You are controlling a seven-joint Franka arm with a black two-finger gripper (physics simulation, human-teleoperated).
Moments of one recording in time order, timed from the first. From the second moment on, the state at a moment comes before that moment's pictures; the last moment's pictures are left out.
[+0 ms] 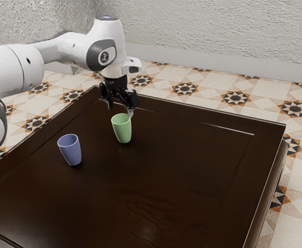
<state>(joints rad) 0.12 0.54 -0.20 -1.30 0.14 1.82 0.01</state>
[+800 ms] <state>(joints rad) 0.13 0.75 -0.14 -1.18 0.14 1.96 0.12</state>
